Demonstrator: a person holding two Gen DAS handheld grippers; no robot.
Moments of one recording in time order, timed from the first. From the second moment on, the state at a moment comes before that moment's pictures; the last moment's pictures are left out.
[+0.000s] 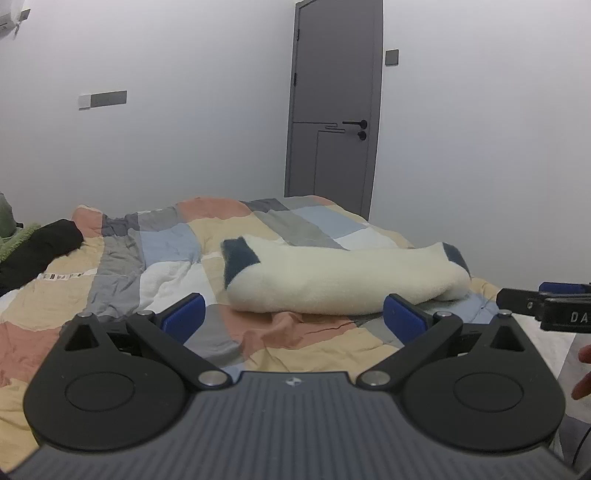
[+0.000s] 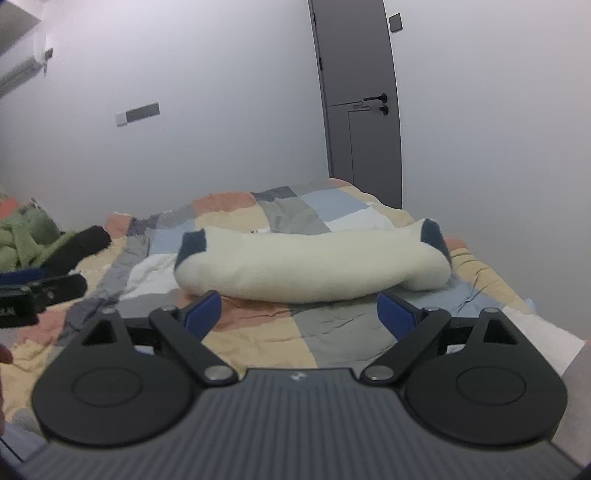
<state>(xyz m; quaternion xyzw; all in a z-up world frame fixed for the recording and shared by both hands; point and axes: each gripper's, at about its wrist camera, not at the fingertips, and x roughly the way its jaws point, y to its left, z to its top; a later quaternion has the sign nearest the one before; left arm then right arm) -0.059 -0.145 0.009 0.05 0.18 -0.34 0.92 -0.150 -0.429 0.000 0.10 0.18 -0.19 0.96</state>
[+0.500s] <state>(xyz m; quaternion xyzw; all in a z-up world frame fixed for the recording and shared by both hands) -0.065 -0.151 0.013 0.05 0.19 -0.33 0.92 -0.150 -0.432 0.002 0.12 0.17 -0.20 0.96</state>
